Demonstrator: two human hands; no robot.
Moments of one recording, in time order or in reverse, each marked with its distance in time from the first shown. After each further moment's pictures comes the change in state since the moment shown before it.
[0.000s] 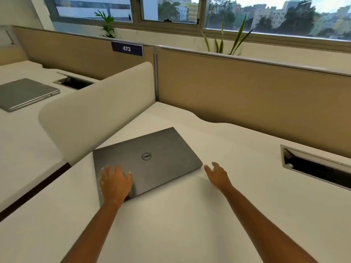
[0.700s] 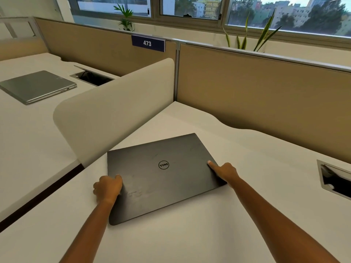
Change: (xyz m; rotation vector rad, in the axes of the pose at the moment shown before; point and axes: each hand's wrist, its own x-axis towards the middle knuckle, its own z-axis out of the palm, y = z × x) left_hand 0.065 -0.055 -0.003 -0.501 -0.031 -0.511; right_hand 0.073 -0.049 0.035 -0.034 -0.046 0.134
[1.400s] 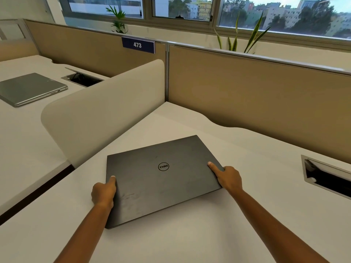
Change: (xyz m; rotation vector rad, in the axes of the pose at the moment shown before) left_hand -0.029 0.002 0.013 -0.370 0.032 -0.095; right_hand -0.022 0.039 -0.020 0.048 0.235 -0.145
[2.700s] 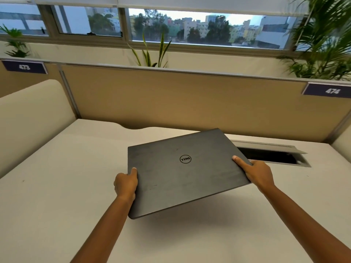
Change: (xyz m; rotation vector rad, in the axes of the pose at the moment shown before) left_hand -0.269 0.026 0.168 0.022 -0.463 0.271; right_hand -0.096 0.207 -0.301 0.070 0.428 0.217
